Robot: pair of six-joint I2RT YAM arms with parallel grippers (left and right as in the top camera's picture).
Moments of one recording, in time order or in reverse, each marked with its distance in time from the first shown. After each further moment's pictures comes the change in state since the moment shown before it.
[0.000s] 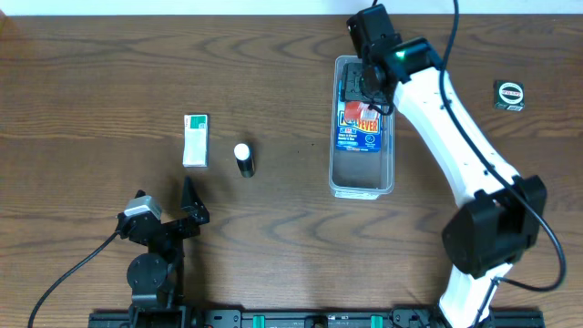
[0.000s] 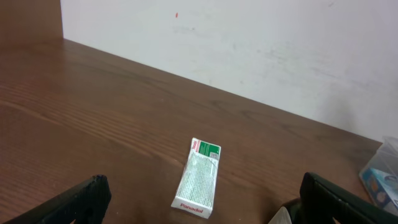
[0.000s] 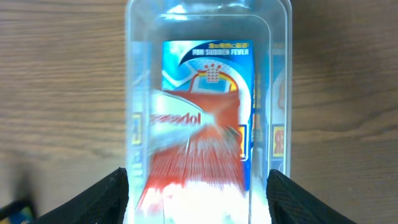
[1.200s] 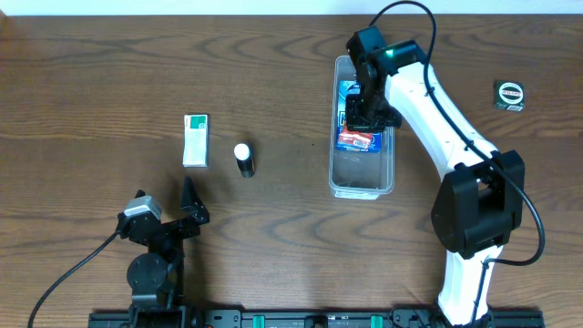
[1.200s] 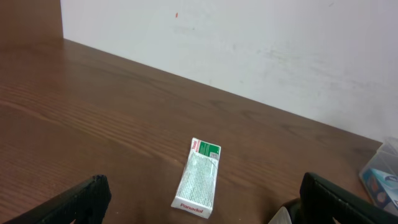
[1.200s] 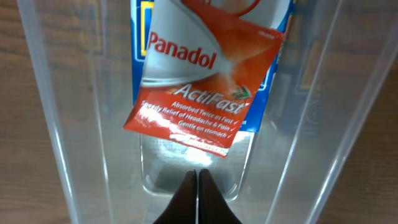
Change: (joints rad) left arm 0.000 0.000 0.000 0.000 0.000 0.000; right arm -0.026 0.111 -0.006 -0.220 -0.185 -0.101
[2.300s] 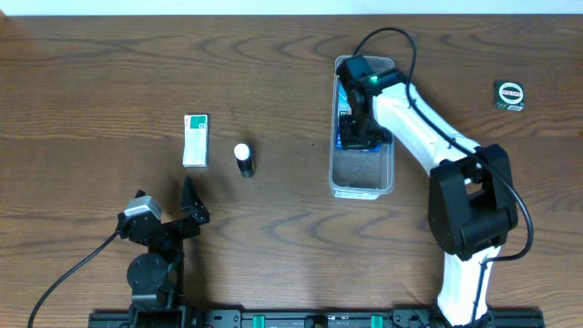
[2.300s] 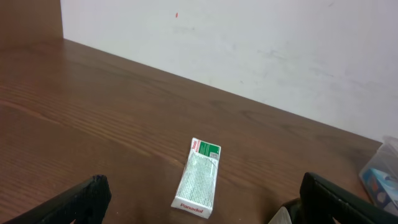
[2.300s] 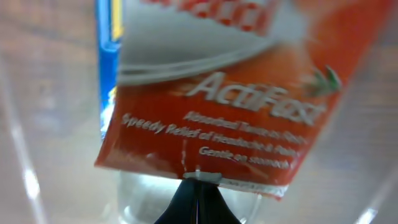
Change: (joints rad) left arm 0.000 0.000 0.000 0.000 0.000 0.000; right arm 0.018 0.000 -0.220 0.214 0.037 -0.015
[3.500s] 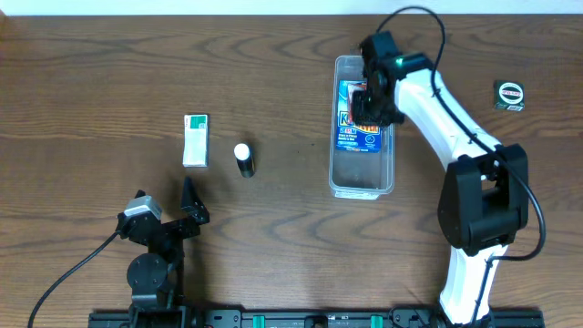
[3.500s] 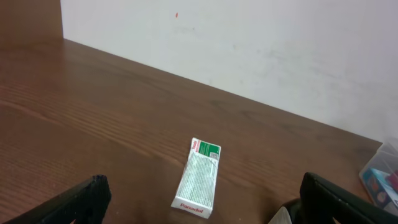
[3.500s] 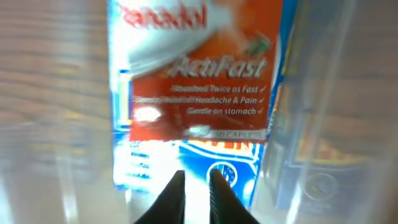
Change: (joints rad) left arm 0.000 0.000 0.000 0.000 0.000 0.000; right arm -0.084 -0.004 0.137 0.014 -0.053 -0.035
